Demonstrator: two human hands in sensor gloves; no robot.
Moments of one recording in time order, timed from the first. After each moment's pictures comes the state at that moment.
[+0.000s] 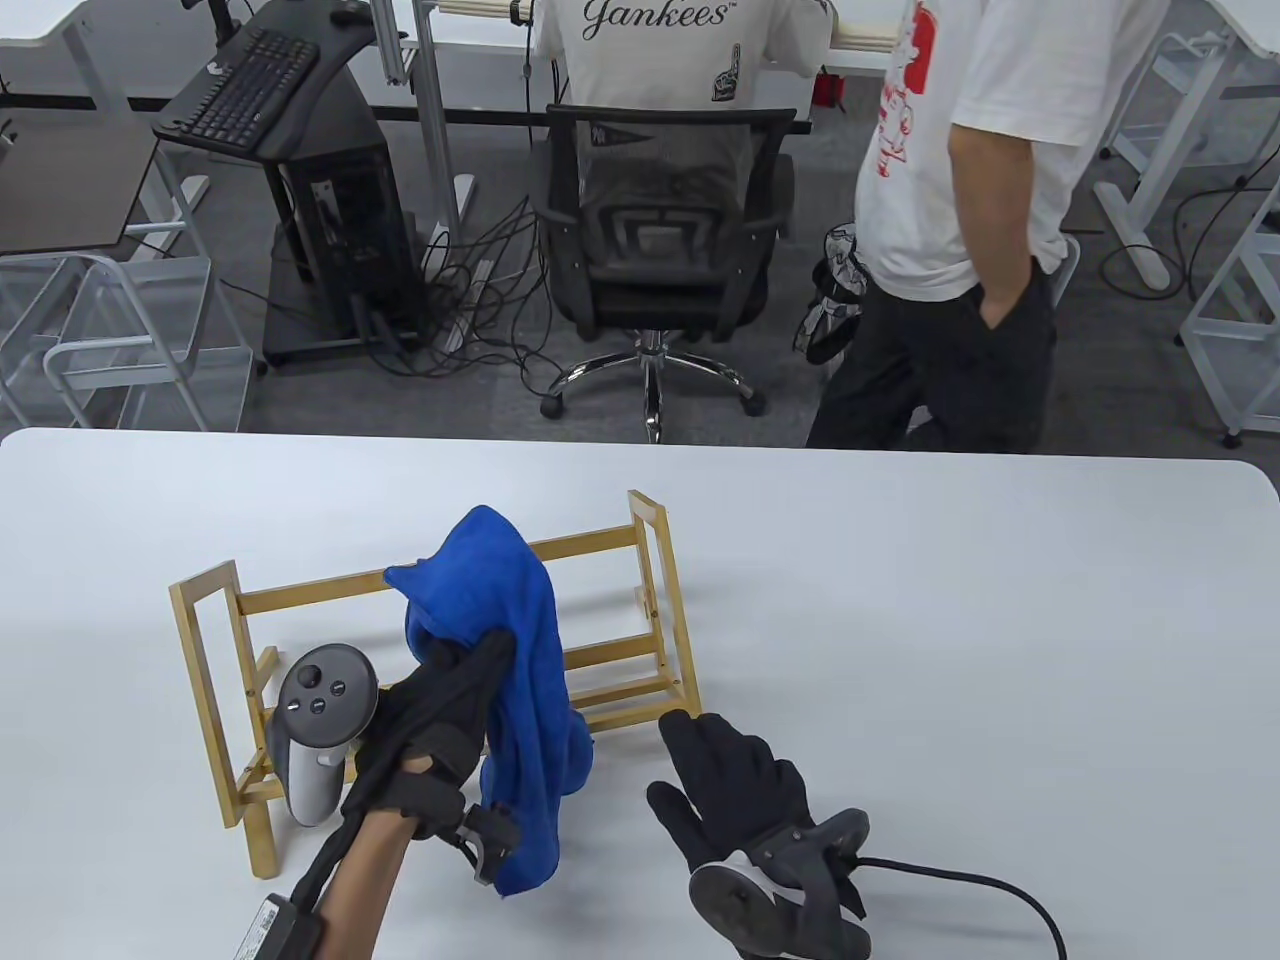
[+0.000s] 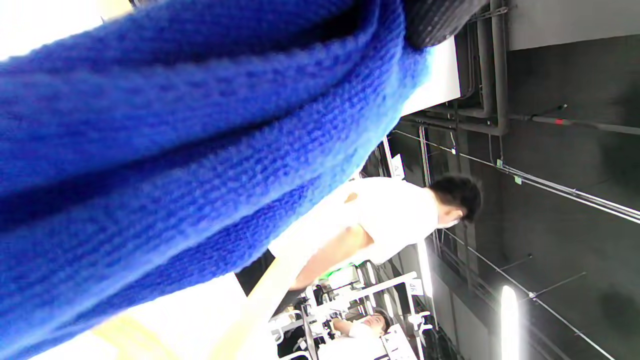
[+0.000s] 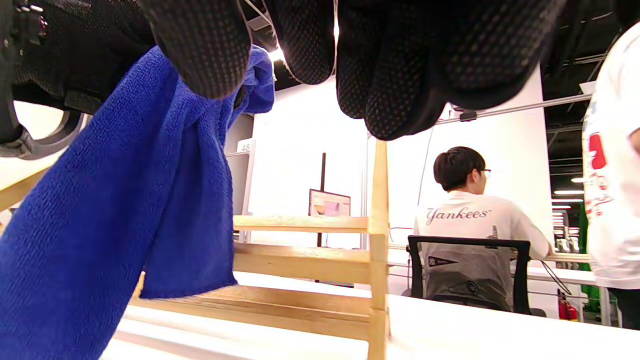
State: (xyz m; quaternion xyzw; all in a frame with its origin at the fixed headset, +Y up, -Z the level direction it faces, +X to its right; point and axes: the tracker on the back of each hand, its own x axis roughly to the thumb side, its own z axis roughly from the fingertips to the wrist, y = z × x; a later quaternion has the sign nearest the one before) left_hand -0.205 -0.642 -0.300 0.00 -0.07 0.57 0.82; right_hand 0.080 -0.674 -0.216 0.23 -0.21 0.95 0.09
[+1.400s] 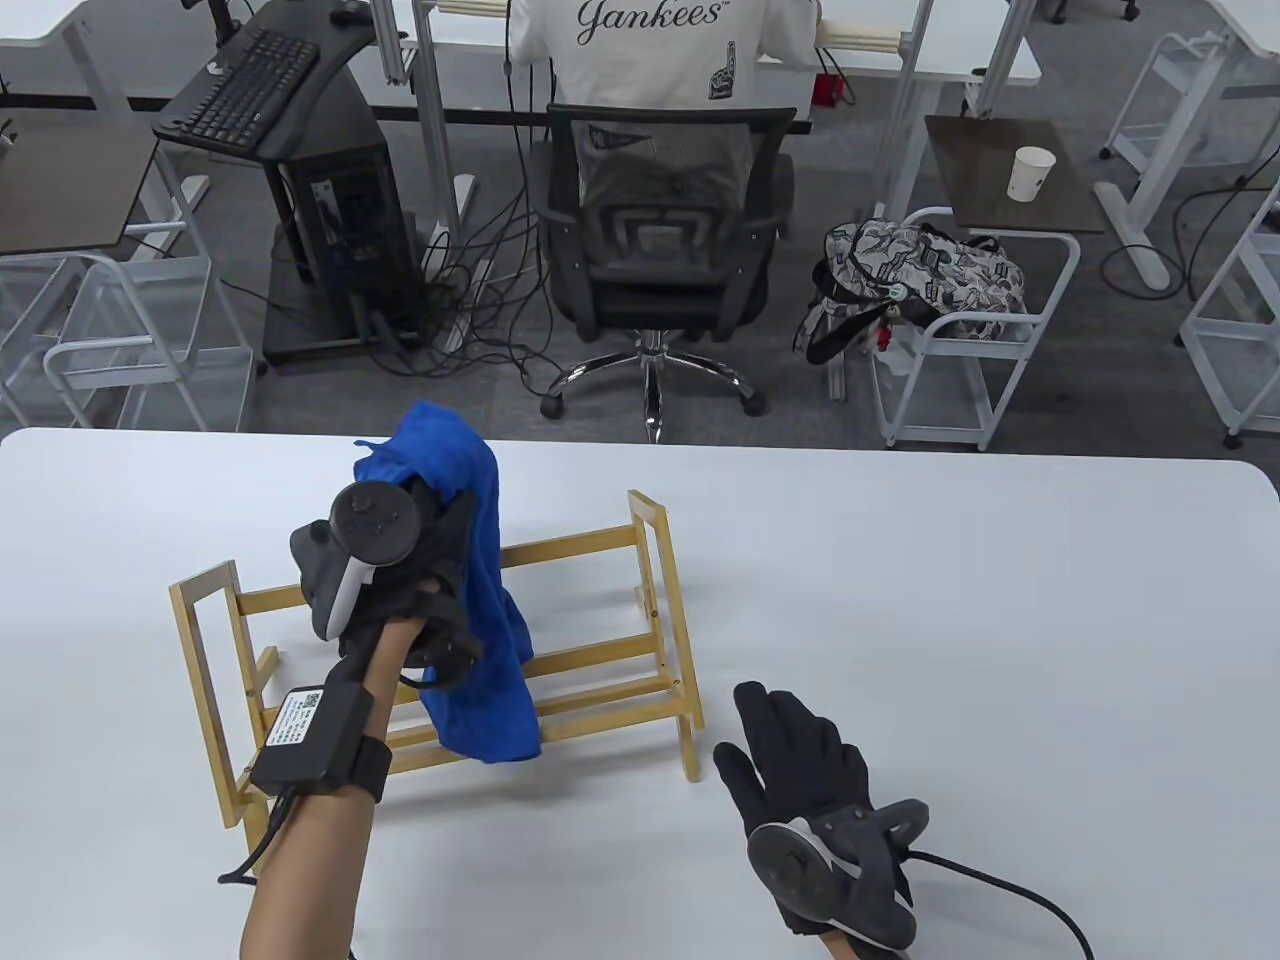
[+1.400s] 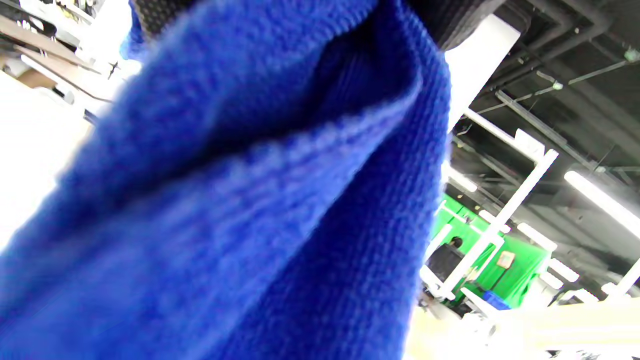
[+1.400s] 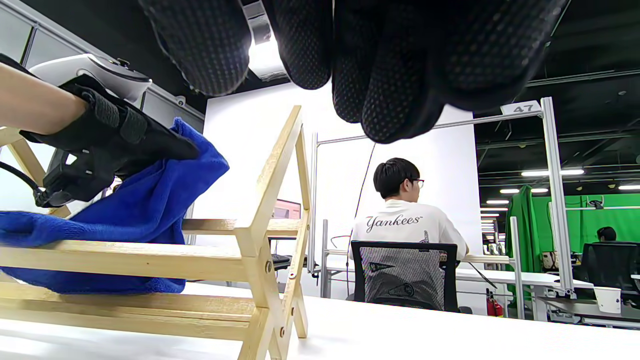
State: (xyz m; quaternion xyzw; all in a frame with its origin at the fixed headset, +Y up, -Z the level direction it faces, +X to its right) left_hand -0.240 -0.642 -0.435 0.07 0.08 0.27 0.96; right_hand 0.117 -0.675 -0.233 0.16 -0.23 0.96 0.08
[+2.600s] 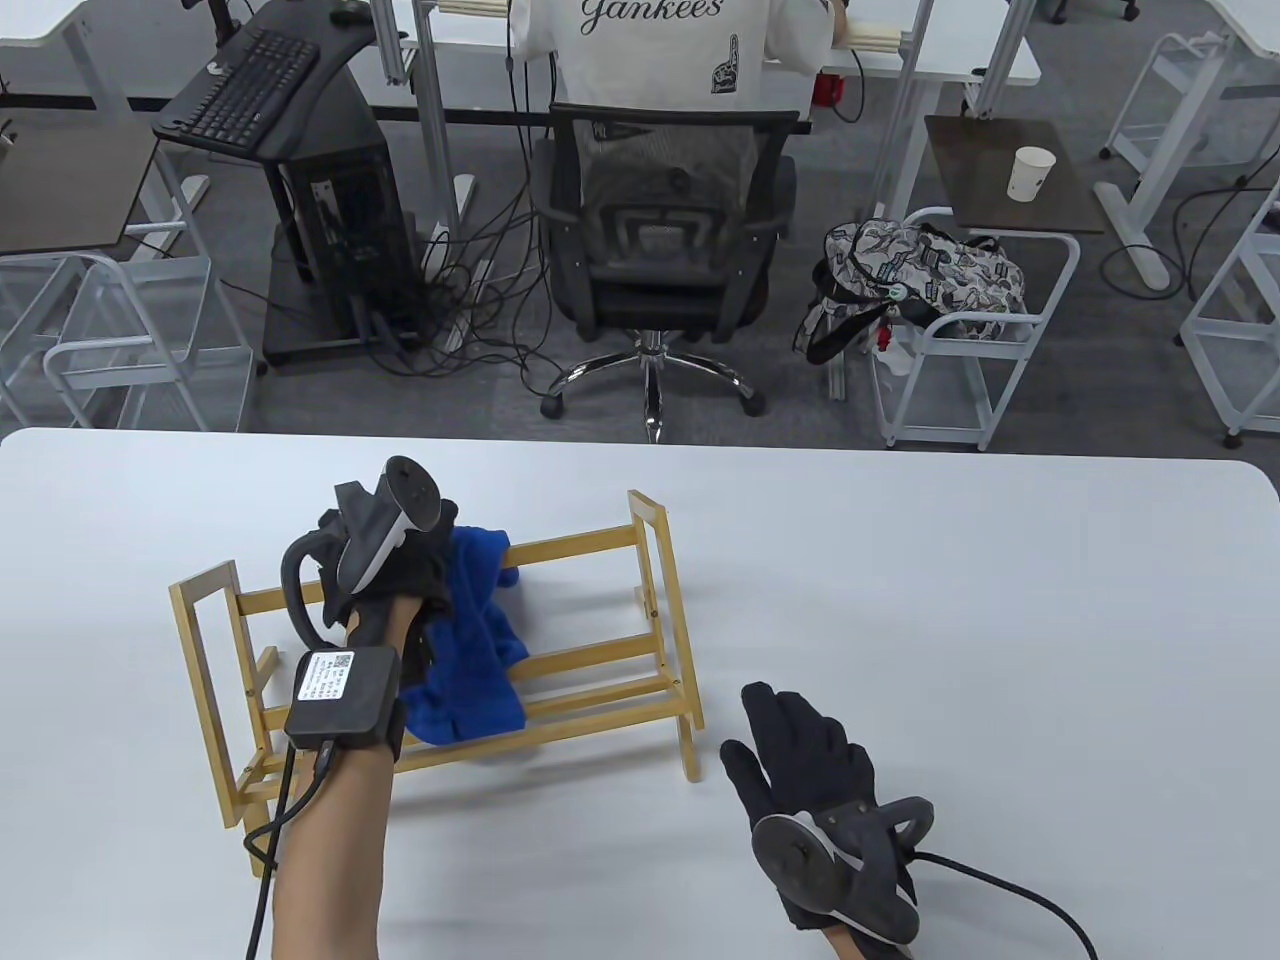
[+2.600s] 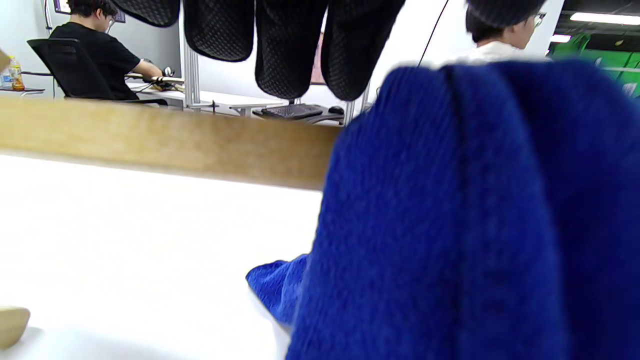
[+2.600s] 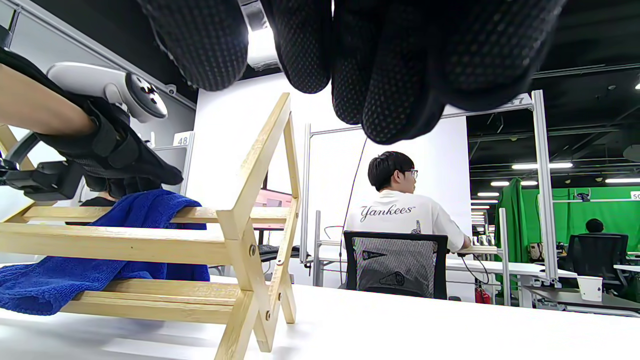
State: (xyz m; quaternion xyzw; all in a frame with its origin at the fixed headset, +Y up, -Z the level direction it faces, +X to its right) left_hand -0.247 -0.648 -0.455 -0.04 0.19 0.05 0.98; right_hand 0.120 -0.675 -0.236 0.15 -0.22 0.96 0.08
